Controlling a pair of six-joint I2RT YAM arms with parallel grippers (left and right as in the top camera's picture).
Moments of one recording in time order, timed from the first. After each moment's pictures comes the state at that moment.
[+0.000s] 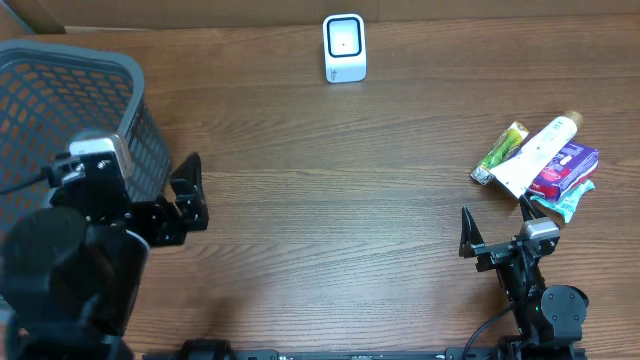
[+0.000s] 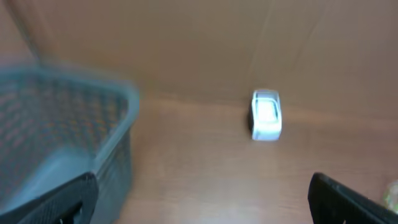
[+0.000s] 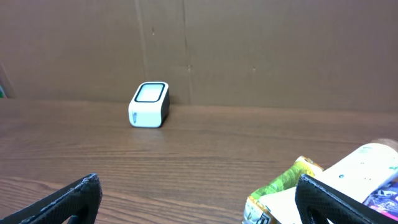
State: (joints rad) left arm -0.02 0.81 1.42 -0.94 -0.01 -0.12; right arm 0.02 0.01 0.02 -0.02 -0.19 0.05
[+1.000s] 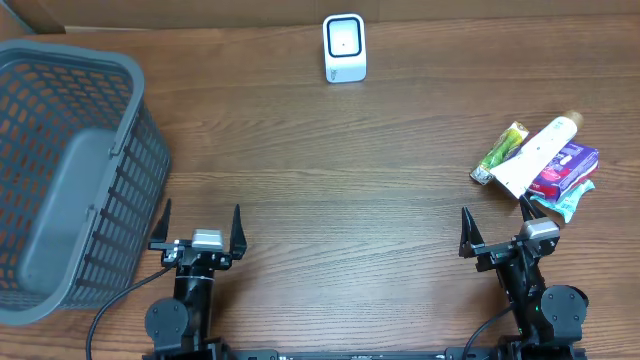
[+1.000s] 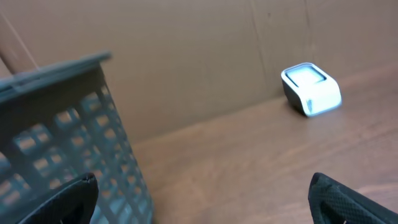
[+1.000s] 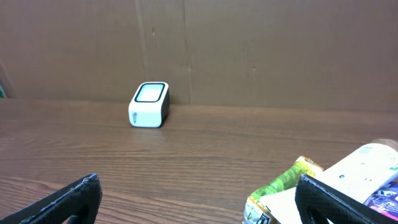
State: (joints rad) left arm 0.14 0.02 0.01 0.06 0.17 0.31; right arm 0.02 0.01 0.02 -0.02 -0.19 0.05
